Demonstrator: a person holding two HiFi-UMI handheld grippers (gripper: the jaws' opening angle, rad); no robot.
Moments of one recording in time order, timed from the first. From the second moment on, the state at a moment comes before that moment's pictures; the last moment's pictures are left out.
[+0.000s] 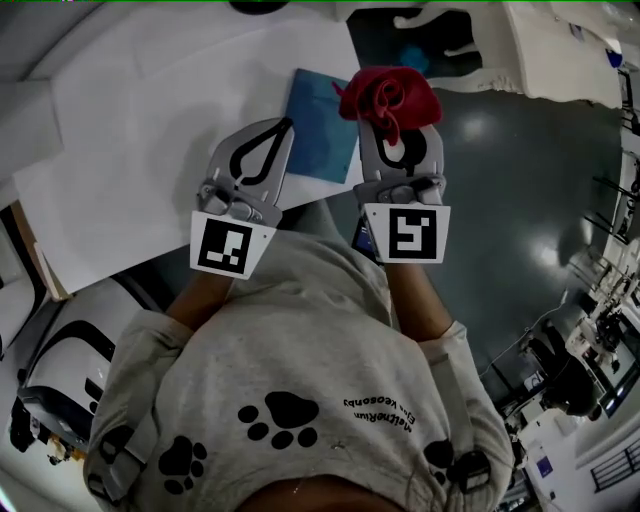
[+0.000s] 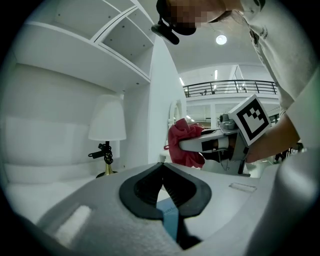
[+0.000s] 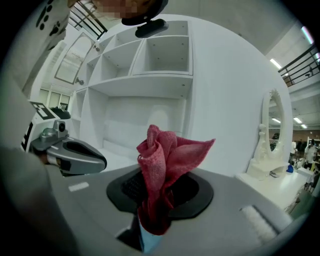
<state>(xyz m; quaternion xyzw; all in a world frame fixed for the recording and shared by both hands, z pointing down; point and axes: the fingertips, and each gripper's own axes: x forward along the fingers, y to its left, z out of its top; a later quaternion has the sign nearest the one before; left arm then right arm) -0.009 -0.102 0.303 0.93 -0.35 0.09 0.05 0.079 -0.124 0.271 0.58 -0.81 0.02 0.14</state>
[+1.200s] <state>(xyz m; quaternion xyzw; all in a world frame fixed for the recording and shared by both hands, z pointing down) -0.009 -0.098 0.397 0.91 -0.36 0.16 0.10 0.052 -0.145 0.396 0.40 -0.87 0.08 0.28</state>
